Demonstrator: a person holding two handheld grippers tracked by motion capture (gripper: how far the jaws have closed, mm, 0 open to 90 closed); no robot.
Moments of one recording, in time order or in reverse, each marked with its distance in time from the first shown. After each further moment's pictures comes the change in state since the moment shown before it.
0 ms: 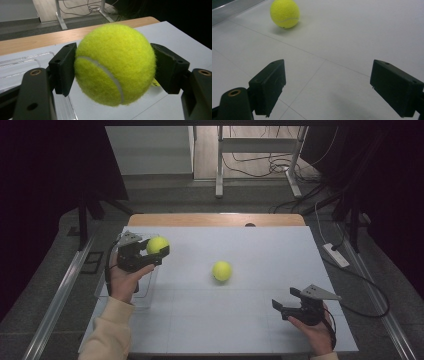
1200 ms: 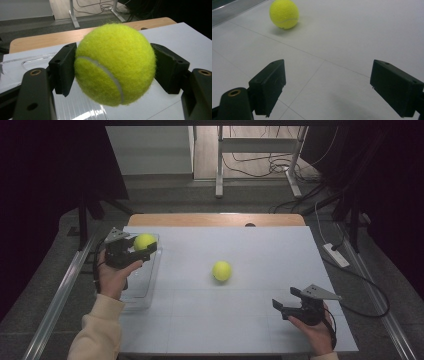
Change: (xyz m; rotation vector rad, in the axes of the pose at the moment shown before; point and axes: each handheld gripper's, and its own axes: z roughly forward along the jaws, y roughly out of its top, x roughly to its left) left arm 0.027 0.002 -0.011 0.006 0.080 -0.027; right arm 0.000 0.001 -0.001 -0.001 -0.004 0.008
